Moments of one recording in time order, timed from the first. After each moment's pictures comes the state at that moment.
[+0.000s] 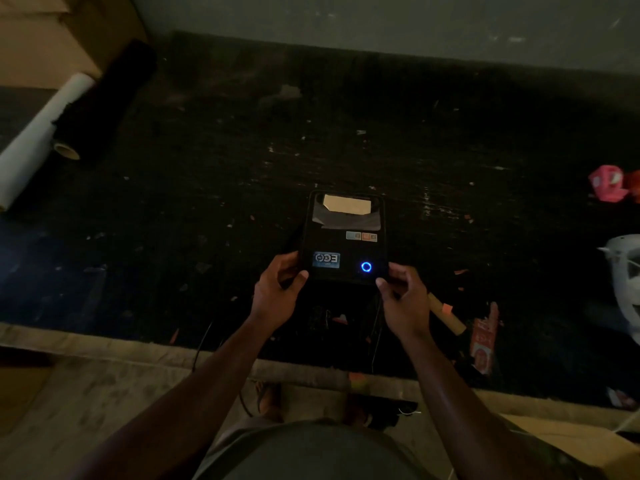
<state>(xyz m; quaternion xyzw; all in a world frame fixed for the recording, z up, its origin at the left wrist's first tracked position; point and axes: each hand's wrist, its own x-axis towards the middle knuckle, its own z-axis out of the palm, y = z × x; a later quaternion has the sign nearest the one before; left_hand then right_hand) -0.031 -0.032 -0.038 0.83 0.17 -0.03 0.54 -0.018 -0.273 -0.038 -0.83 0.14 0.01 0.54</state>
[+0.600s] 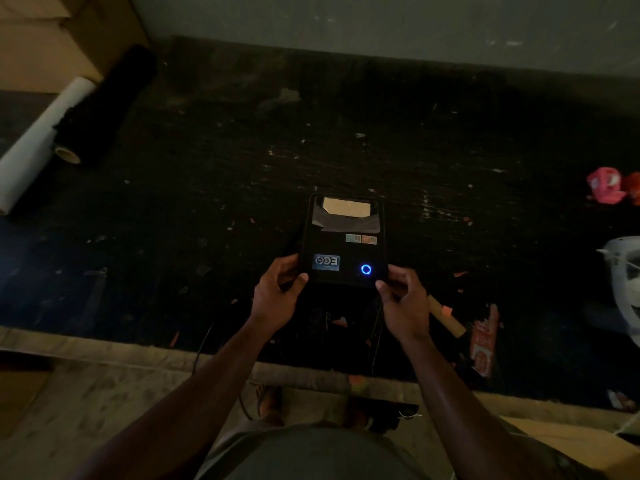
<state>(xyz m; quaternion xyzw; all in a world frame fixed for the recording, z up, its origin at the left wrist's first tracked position) -0.031 -0.033 -0.034 0.81 0.17 -0.05 0.55 -0.018 -0.272 -0.034 -0.83 0.15 0.02 0.54</state>
